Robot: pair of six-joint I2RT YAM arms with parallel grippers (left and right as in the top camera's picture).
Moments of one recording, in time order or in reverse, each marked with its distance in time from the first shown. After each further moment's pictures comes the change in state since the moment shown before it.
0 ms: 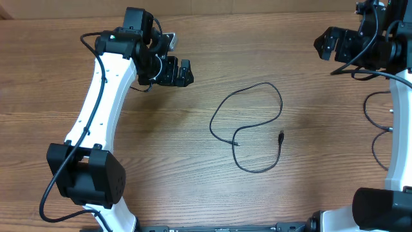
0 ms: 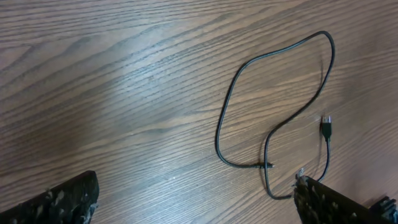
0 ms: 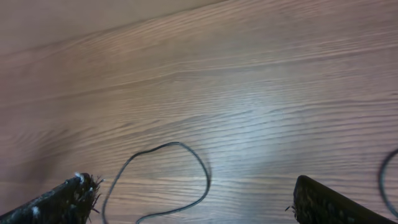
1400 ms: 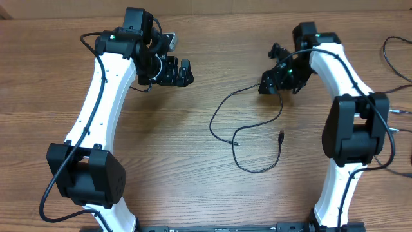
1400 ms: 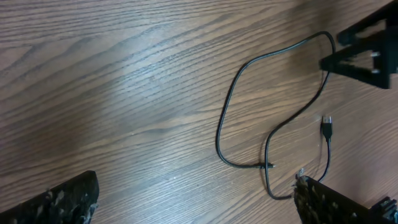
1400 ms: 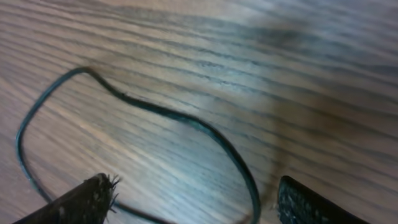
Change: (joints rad) left arm 0.000 0.000 0.000 0.000 -0.001 0.000; right arm 0.209 0.556 -0.079 0.043 -0.056 -0.338
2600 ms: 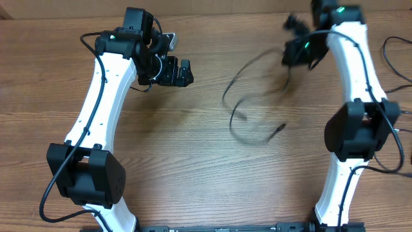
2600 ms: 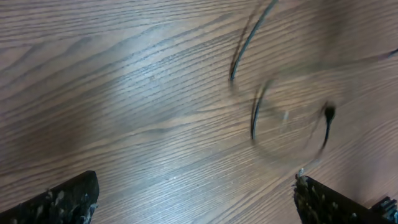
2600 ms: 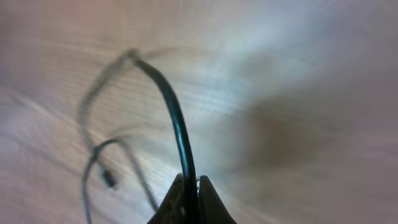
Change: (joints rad) left arm 0.000 0.000 0.000 0.000 0.000 0.000; right arm -0.061 0.041 0.504 -0.278 0.029 -0.006
